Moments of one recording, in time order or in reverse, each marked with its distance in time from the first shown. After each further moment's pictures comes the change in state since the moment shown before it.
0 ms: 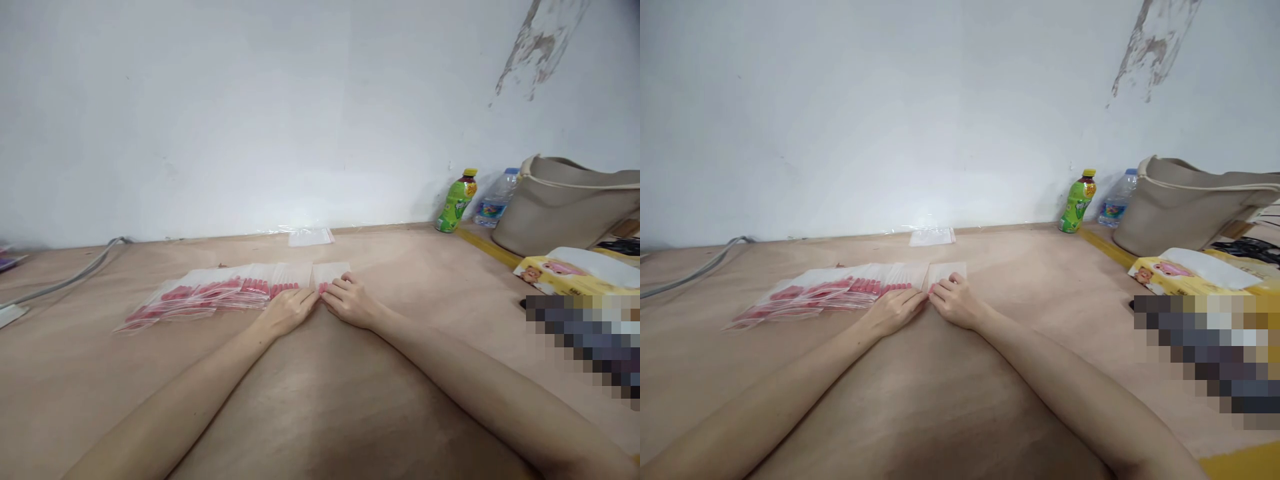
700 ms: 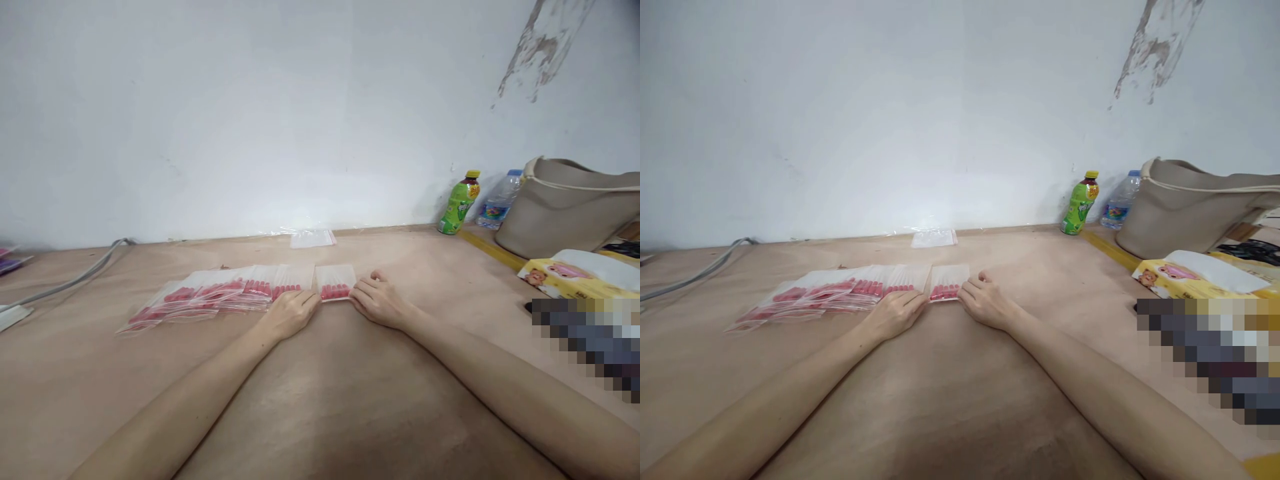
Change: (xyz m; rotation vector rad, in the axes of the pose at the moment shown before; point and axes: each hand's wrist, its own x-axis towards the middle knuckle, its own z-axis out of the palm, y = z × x) left_hand 0.001 0.002 -0.006 -0.061 -0.034 -0.053; right_hand -0.034 0.026 -0.021 -0.040 -0.087 0.057
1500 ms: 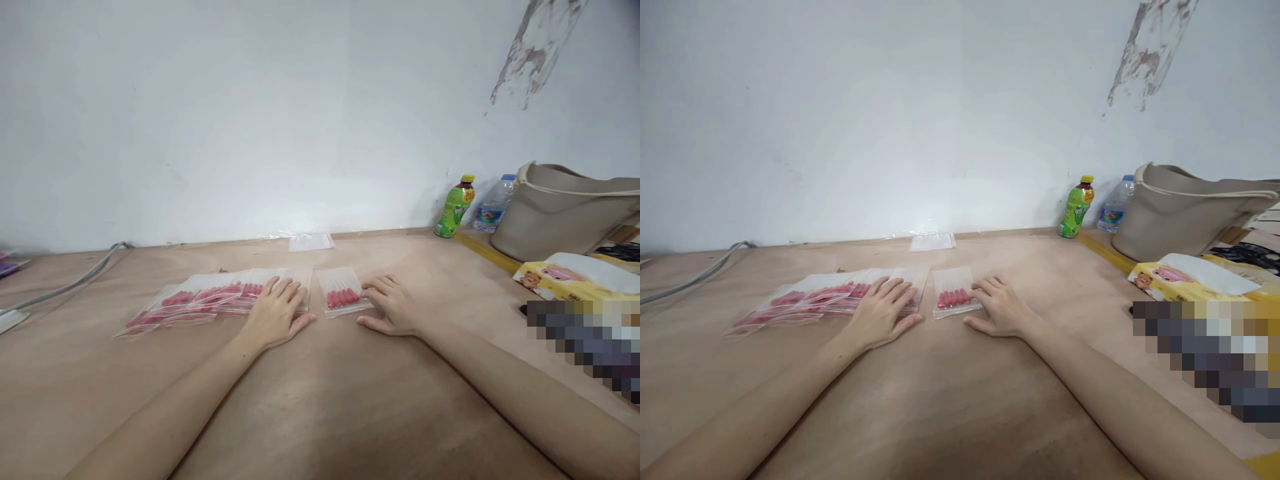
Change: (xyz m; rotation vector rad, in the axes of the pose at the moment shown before) left_hand -0.006 -0.003 -0.029 0.014 -0.098 -0.189; right_hand -0.018 0.010 -0.023 0.313 -0.116 0.196
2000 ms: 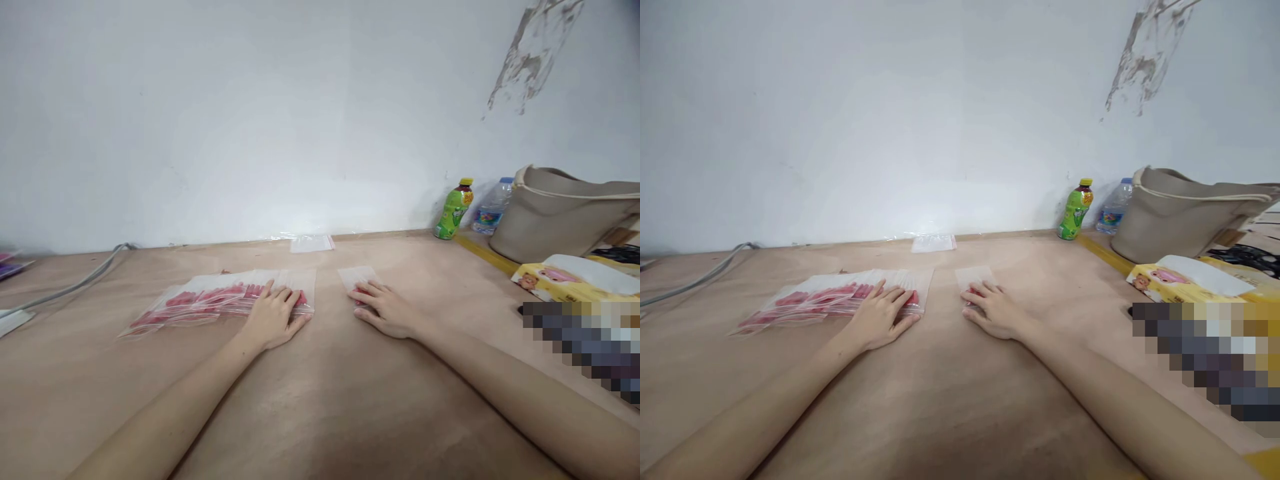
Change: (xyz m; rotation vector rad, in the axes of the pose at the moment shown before) left_hand -0.009 -0.004 0.000 -0.047 -0.190 -0.146; right_hand 0.002 -0.006 0.004 0.129 -0.362 0.279
